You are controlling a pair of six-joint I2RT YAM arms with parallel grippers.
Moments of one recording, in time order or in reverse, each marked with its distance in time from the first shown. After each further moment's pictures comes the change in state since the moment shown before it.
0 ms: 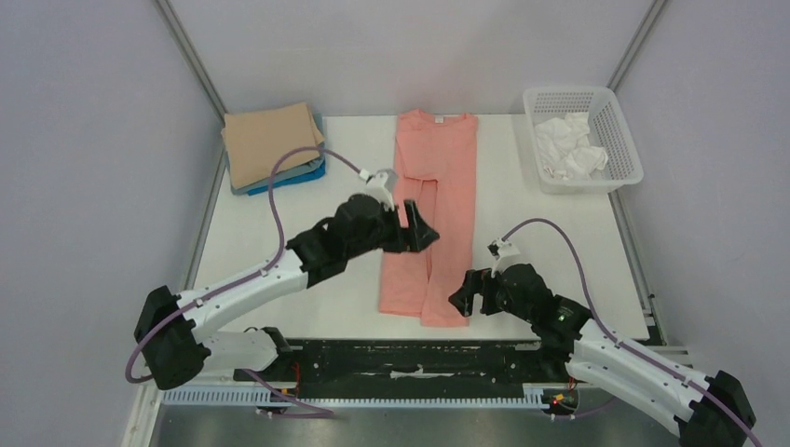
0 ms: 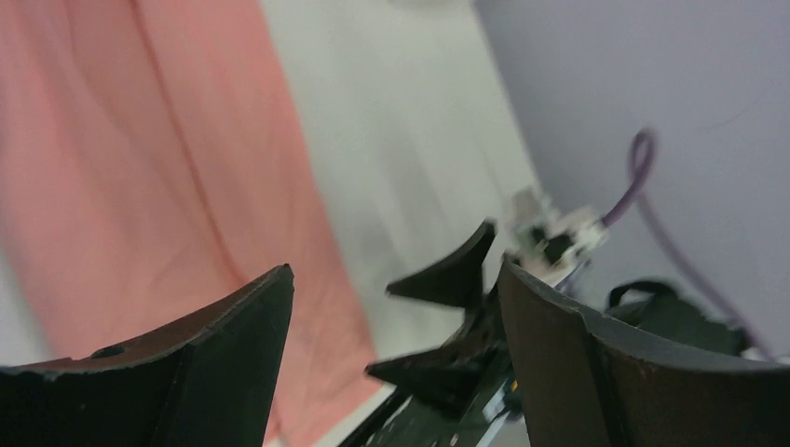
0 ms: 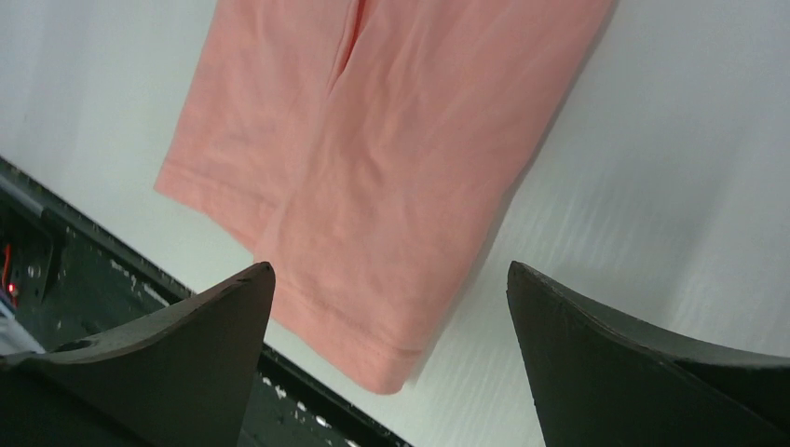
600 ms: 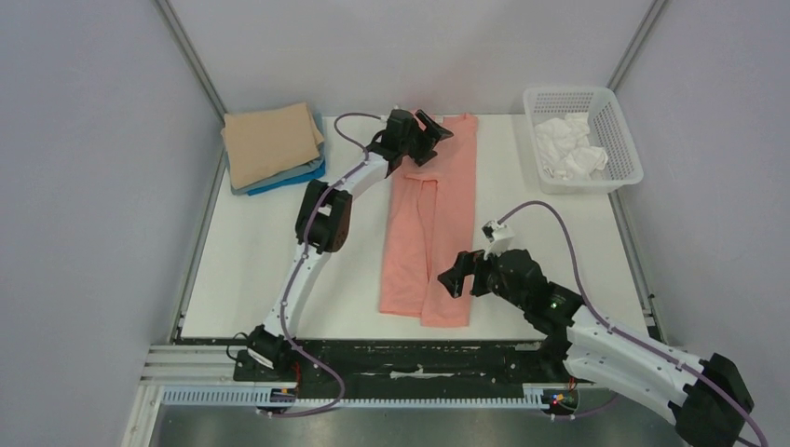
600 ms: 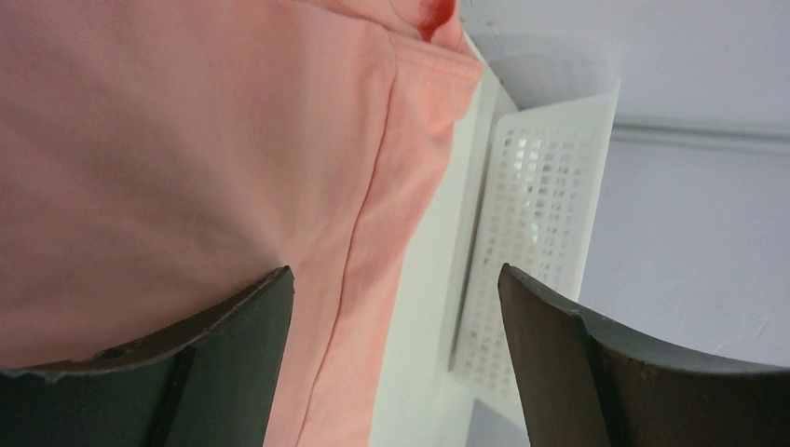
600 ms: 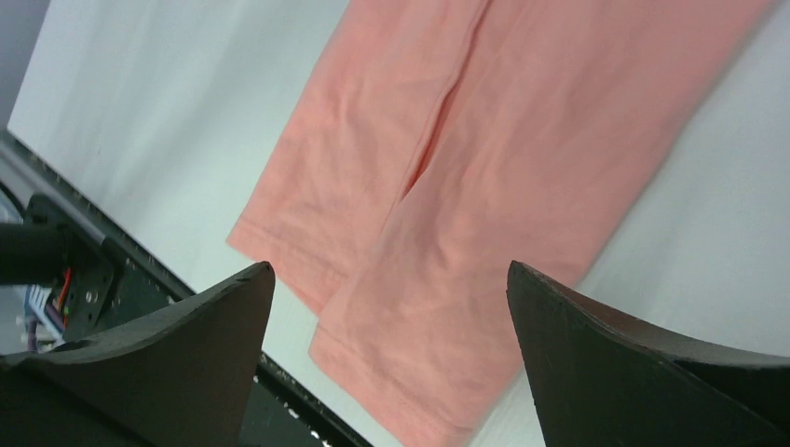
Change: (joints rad) left arm 0.391 1.499 1.405 0.099 0.219 -0.461; right arm 0.001 0.171 0.120 0.174 0.020 -0.055
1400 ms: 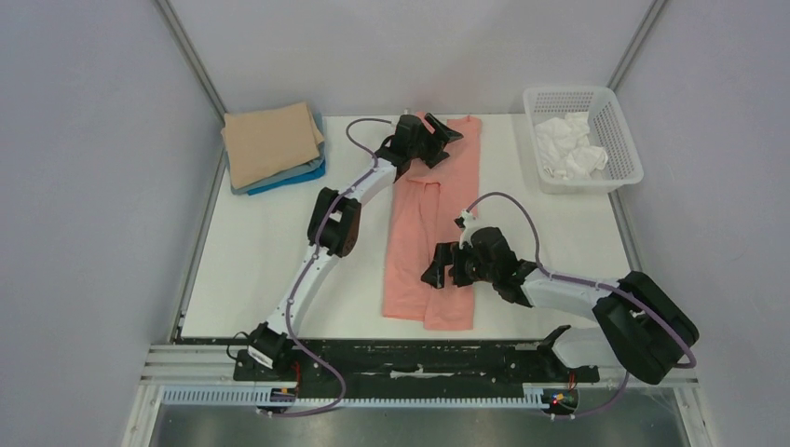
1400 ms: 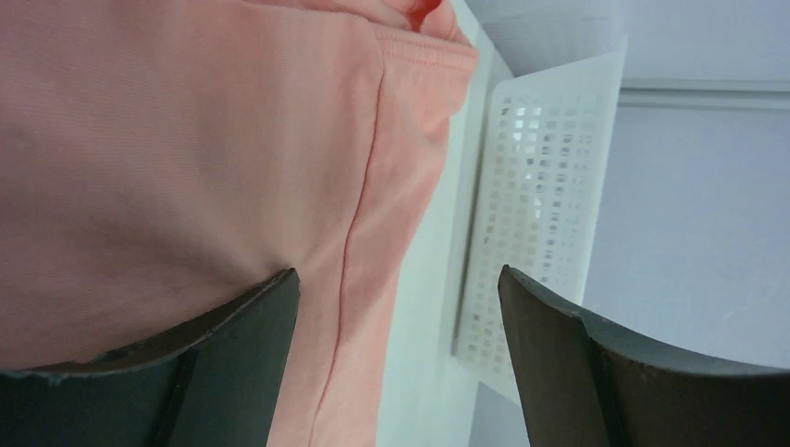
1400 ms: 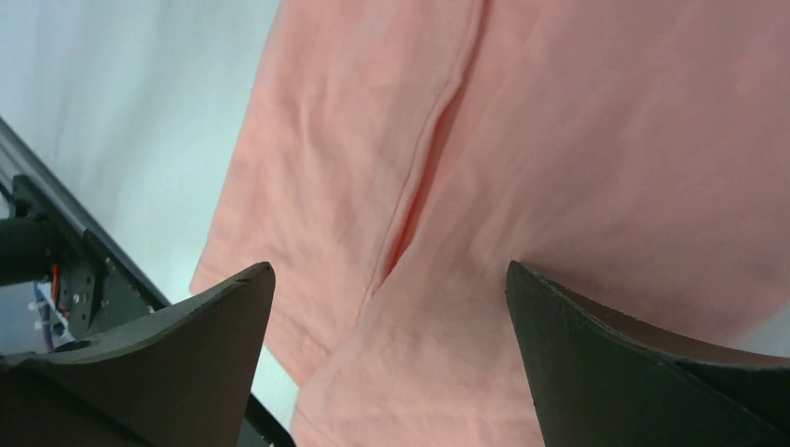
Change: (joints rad) left arm -0.024 0.127 0.171 -0.048 0.027 0.012; right arm -0.158 0.520 0.055 0.290 -0.256 0.005
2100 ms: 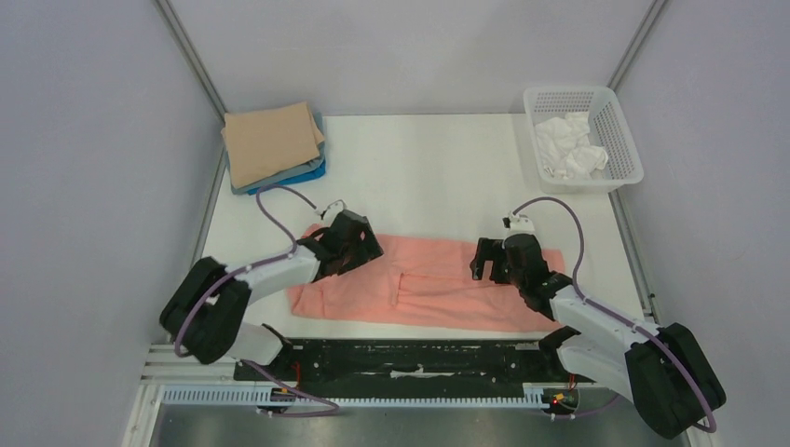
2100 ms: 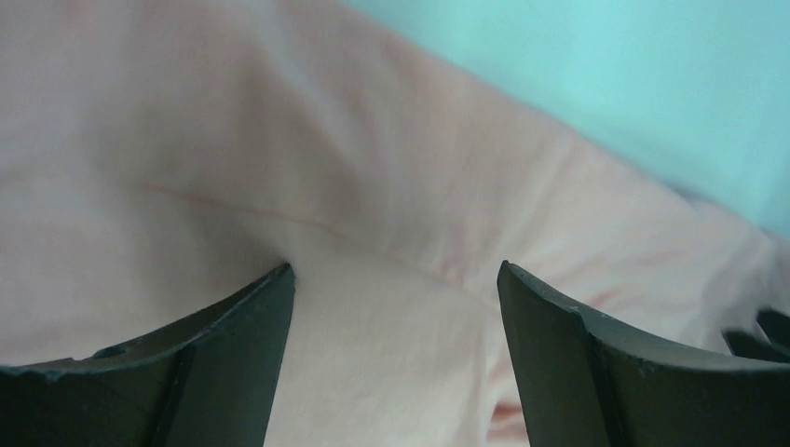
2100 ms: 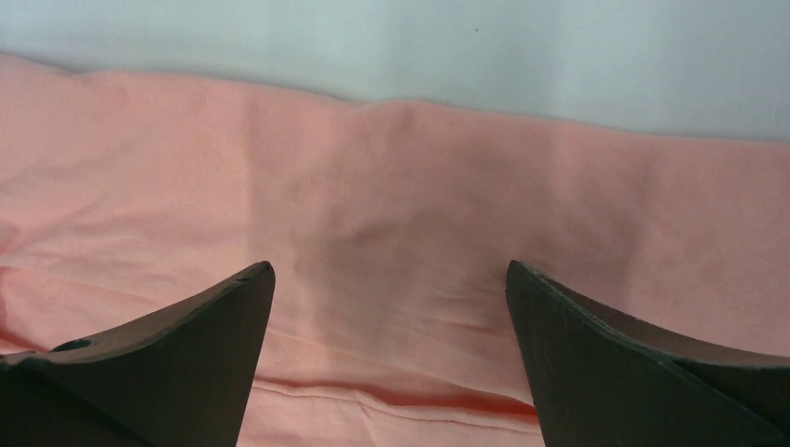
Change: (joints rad) left arm -0.138 -1.550 -1.955 -0.071 -0.446 0.232; right arm -0.175 -0.282 -0.117 -0.223 0.348 -0.116
